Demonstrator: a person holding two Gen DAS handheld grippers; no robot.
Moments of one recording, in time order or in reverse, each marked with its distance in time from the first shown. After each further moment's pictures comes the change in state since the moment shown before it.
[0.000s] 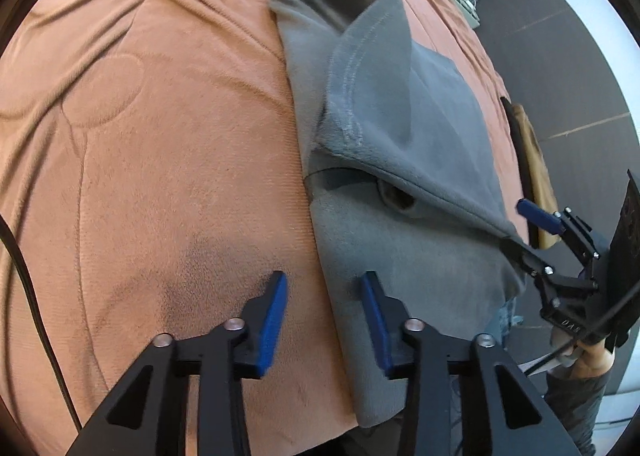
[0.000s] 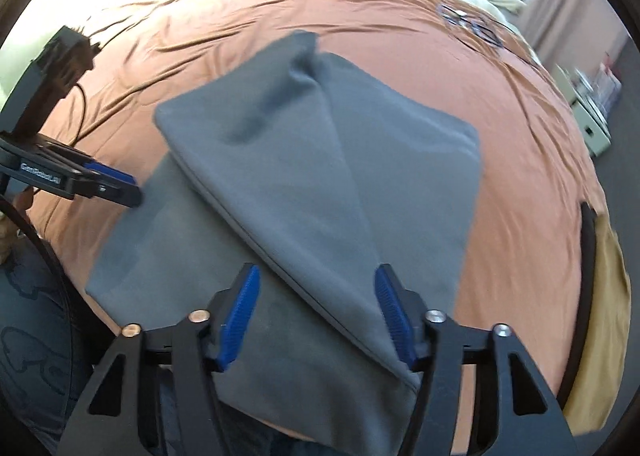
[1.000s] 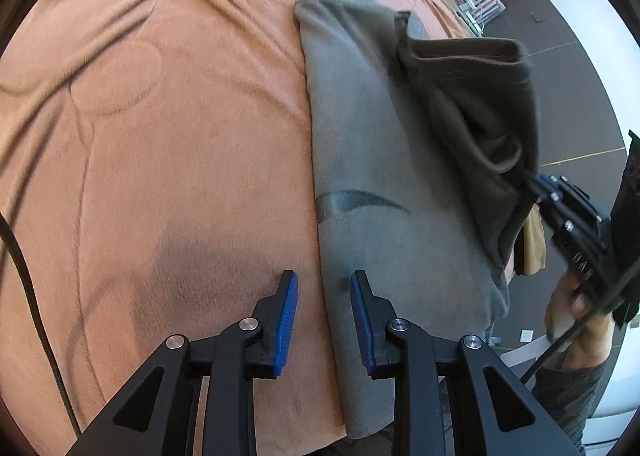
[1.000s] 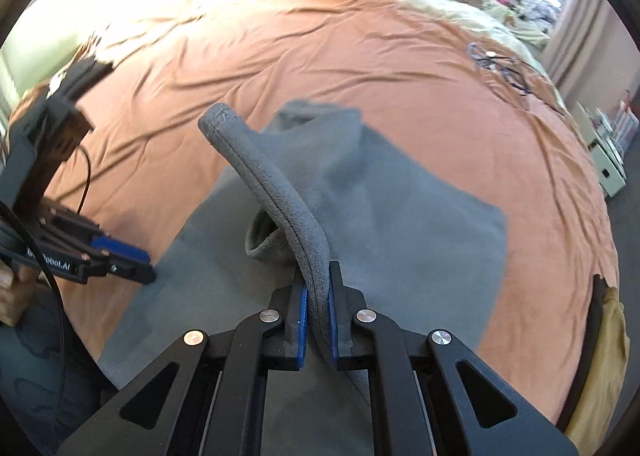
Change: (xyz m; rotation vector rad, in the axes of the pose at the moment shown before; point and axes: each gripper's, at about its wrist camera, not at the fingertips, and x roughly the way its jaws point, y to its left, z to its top) left arm -0.014 0.019 0.004 -0.074 -0.034 -0.046; right arm 0.005 -0.018 0.051 -0.036 -0.095 0.031
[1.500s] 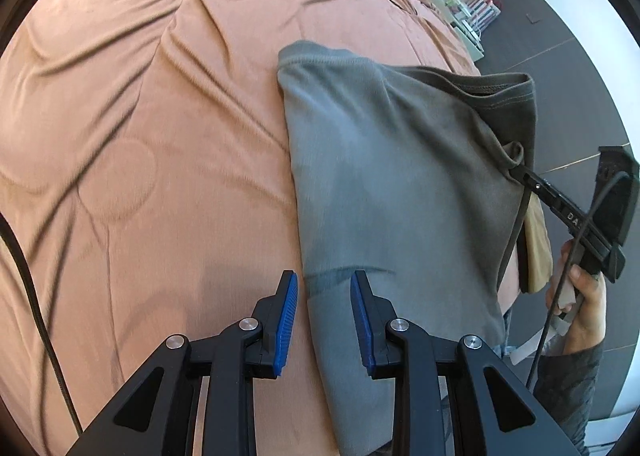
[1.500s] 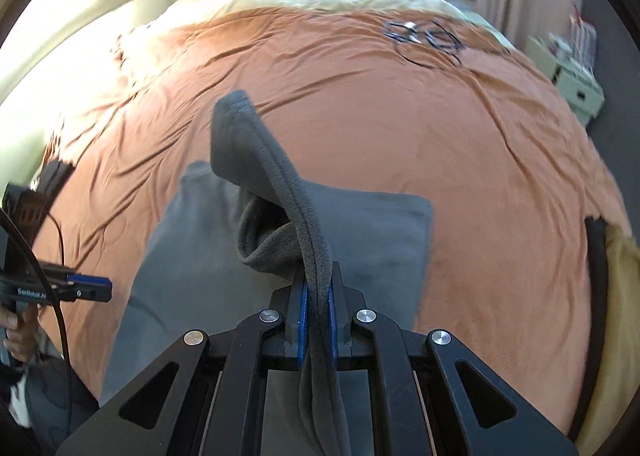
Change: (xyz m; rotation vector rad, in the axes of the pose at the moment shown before) left arm -0.021 -0.012 0.027 0.045 -0.055 0.051; right arm -0.001 -0.096 -0.027 0.314 -0.068 0.045
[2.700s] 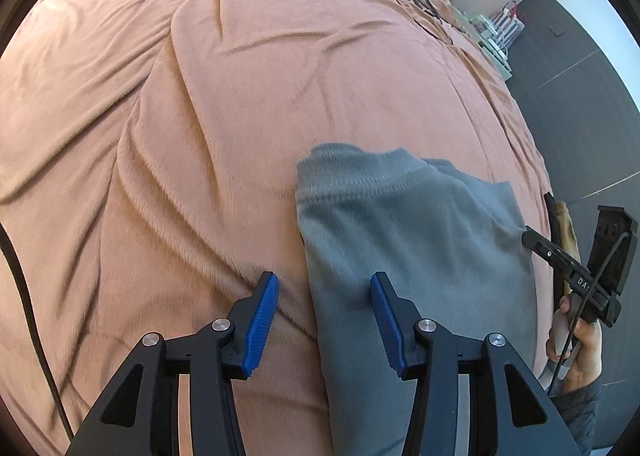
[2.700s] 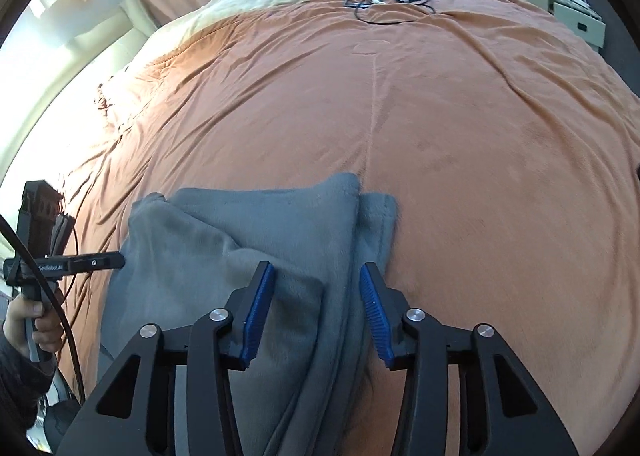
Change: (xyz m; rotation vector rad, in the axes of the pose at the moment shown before) left arm 0.053 -0.001 0.103 -0.004 -0.081 0.111; right arm 0.083 -0.083 0.008 0.167 0.003 0.141
